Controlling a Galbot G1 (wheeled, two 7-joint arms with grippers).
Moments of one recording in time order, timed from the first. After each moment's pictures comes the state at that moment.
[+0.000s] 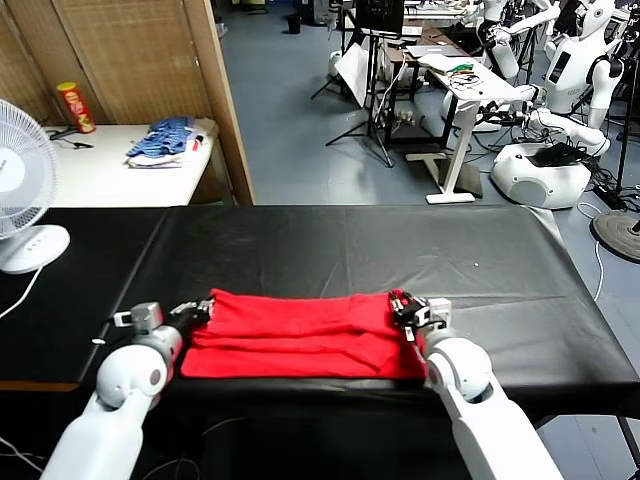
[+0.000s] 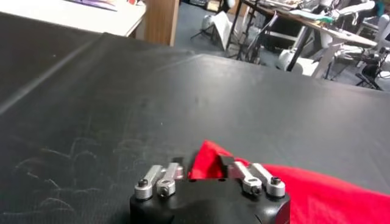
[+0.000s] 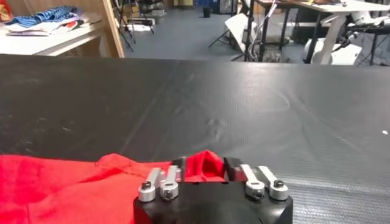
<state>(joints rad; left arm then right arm) 1.14 -1.12 -0.50 -1.78 -0.64 0.54 -0.14 -1.03 1.26 0.27 1.74 0.39 -0.53 0.23</state>
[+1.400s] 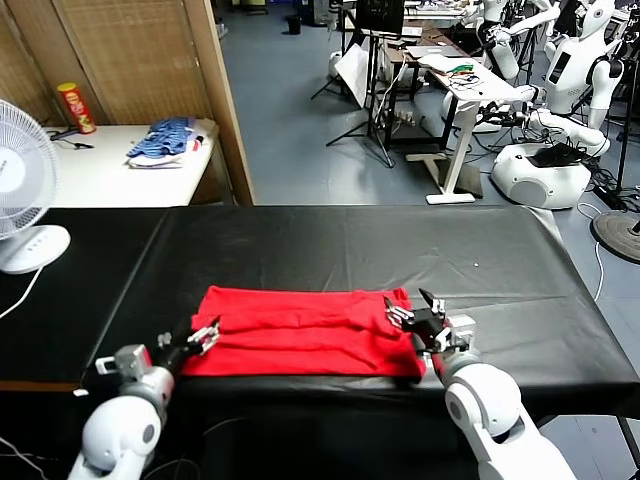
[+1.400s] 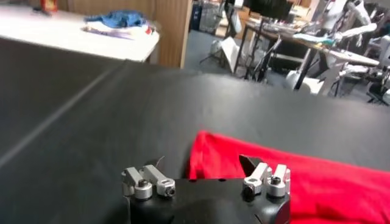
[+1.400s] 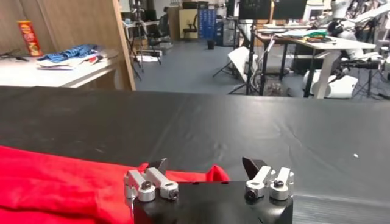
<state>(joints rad) 1.41 -1.25 -0.61 -1.98 -0.58 0.50 -0.13 -1.19 1.17 0.33 2.00 0.45 -0.53 0.15</state>
